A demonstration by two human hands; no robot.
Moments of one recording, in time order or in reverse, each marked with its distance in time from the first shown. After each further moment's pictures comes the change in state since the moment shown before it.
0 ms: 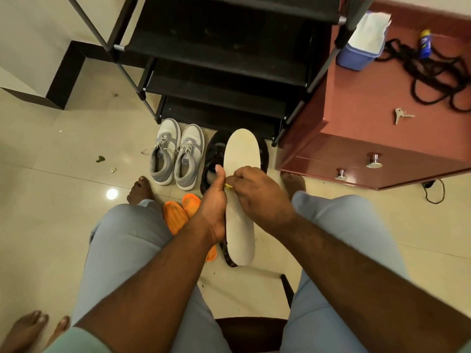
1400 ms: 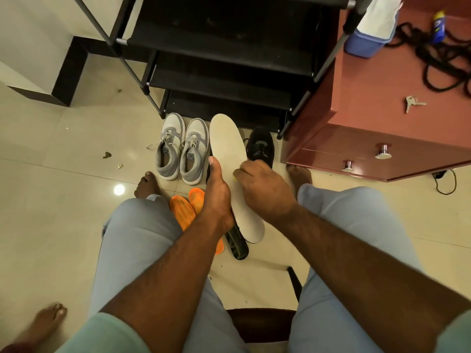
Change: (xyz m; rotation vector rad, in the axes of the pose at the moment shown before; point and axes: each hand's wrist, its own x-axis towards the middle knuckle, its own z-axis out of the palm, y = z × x) left_hand 0.013 -0.002 -0.007 -0.010 0.118 0.214; right_hand 0.010 0.008 0.023 -0.205 0.057 -0.048
